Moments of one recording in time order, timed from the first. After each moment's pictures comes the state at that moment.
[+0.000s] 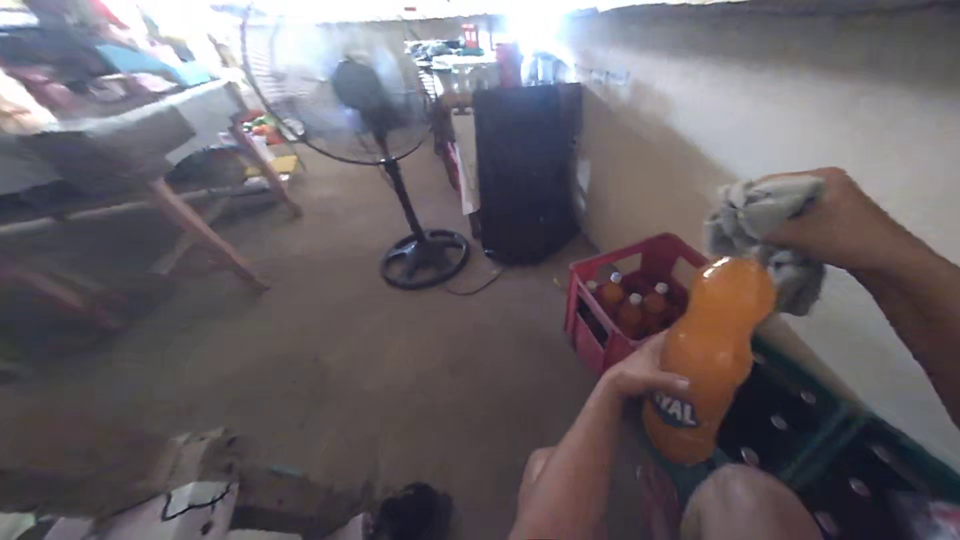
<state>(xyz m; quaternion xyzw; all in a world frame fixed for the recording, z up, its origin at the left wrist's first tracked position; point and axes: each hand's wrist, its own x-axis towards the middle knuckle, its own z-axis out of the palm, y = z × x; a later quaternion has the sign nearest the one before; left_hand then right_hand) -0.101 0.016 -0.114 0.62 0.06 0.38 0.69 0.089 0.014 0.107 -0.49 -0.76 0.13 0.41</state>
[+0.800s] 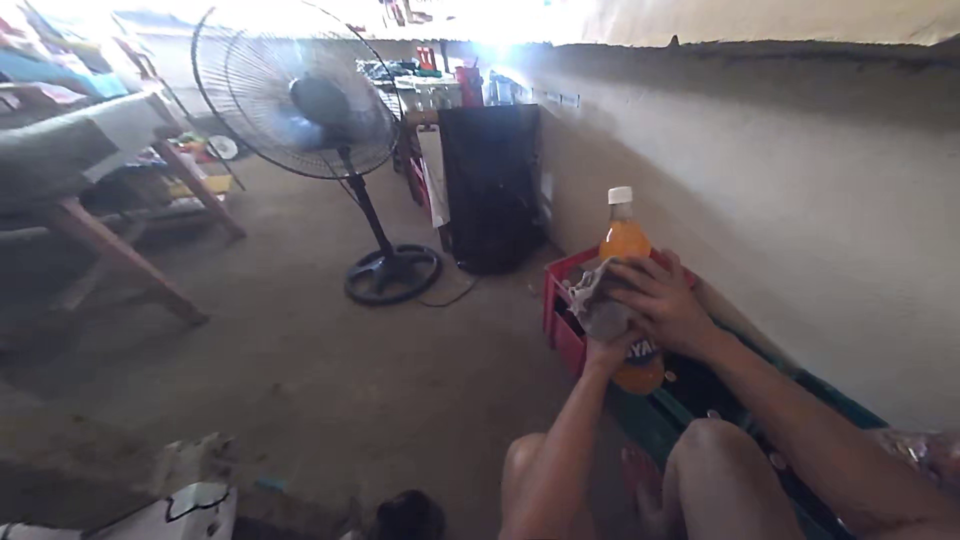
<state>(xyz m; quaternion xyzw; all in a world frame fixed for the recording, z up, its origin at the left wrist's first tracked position) -0.110 -0.016 -0.106 0.55 0.36 0.53 0.54 0.026 -0.023 -0.033 -0.35 -0.86 -0.19 0.33</state>
